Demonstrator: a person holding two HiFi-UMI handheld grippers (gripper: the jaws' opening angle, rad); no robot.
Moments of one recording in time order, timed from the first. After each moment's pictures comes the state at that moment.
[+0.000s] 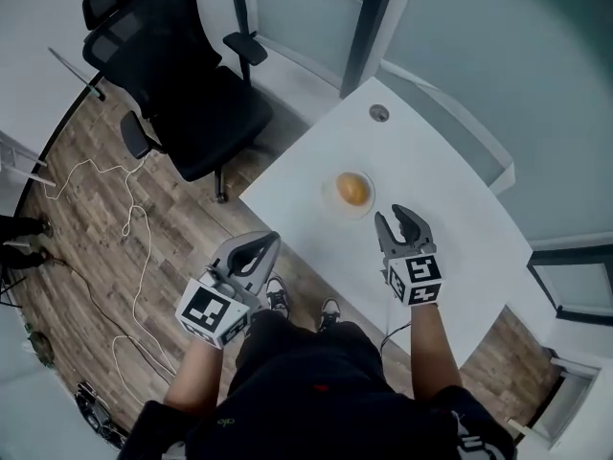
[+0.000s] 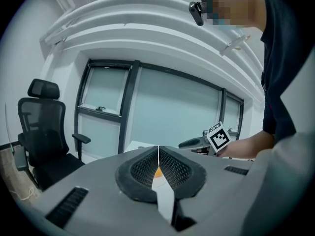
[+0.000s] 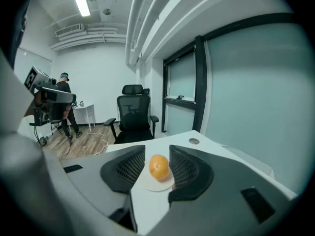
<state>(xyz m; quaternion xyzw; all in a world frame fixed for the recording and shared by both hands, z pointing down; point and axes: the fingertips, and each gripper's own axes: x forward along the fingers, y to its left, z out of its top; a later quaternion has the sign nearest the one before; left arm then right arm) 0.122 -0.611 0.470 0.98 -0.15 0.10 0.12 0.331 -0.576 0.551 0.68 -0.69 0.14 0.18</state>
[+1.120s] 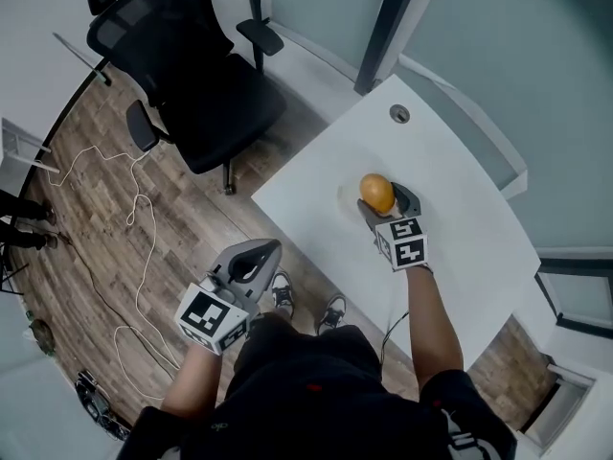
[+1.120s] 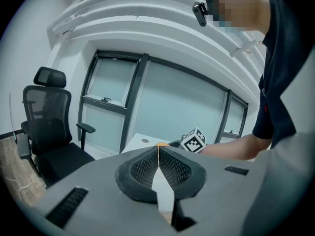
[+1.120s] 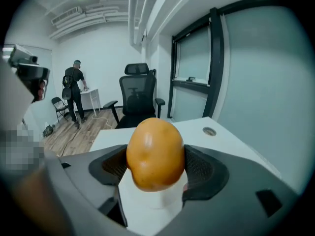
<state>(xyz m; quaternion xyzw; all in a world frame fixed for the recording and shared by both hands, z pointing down) 0.098 -0.640 0.506 0.97 -0.16 0.13 0.16 0.325 -0.668 0.653 0.63 -0.70 0.19 0.26</state>
